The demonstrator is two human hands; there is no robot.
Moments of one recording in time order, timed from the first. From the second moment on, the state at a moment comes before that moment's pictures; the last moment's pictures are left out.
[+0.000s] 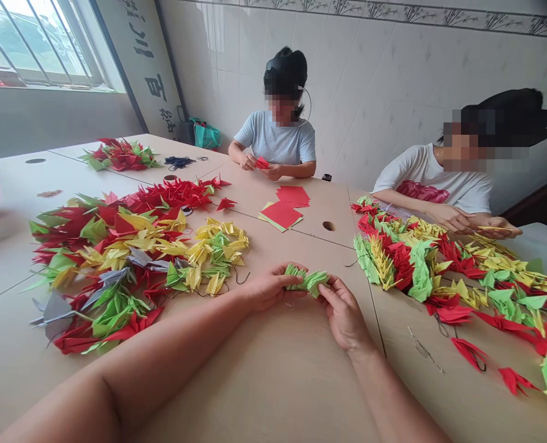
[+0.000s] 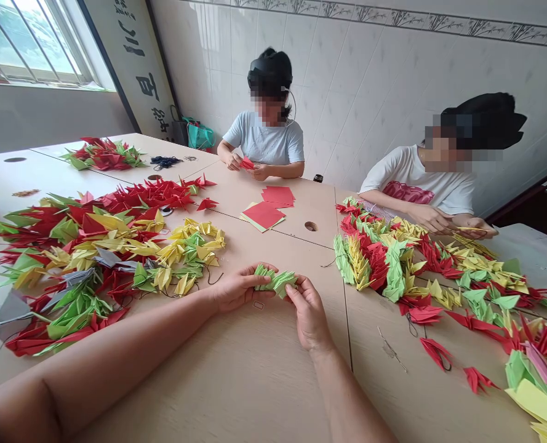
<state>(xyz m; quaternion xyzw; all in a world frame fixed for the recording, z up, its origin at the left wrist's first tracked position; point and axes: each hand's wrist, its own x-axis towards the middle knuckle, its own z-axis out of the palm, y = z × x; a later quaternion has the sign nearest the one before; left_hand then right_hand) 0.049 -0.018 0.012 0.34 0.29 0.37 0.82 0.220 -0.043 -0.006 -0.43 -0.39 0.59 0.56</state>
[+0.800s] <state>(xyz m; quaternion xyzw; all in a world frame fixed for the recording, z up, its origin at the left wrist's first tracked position) 0.050 -0.018 0.010 0.37 0.28 0.39 0.80 0.219 -0.044 -0.006 -0.43 -0.43 0.57 0.55</state>
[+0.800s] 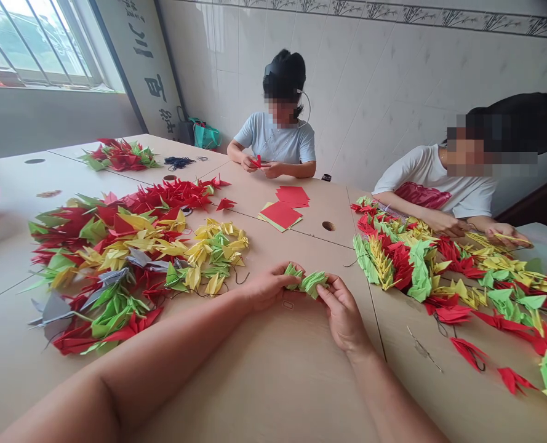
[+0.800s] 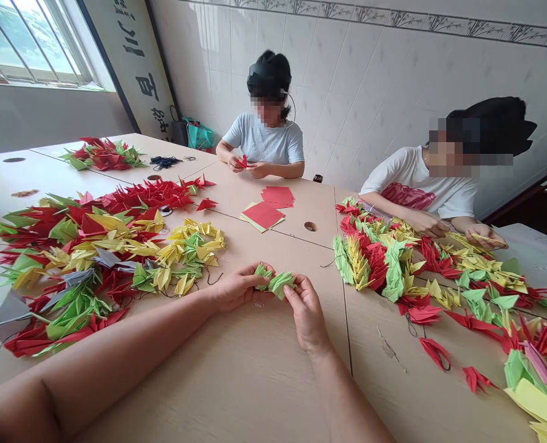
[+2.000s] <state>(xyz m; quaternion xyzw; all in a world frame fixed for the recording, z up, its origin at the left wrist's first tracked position) 0.051 -0.028 0.009 0.43 0.26 0.30 0.81 0.214 -0.049 -0.004 -0.40 -0.51 0.58 0.49</state>
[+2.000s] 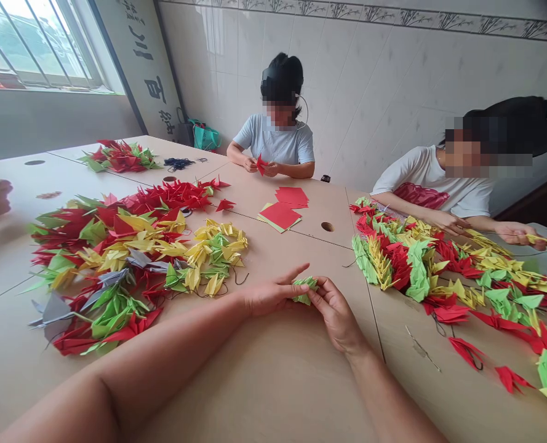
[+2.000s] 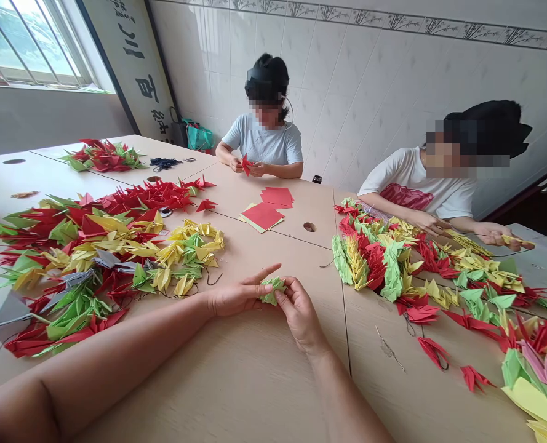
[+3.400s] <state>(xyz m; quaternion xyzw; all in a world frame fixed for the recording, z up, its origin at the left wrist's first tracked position) 0.064 -0.043 0.002 0.56 0.32 0.40 0.66 0.206 -0.048 -0.024 -0.46 -0.51 0.44 0.58</state>
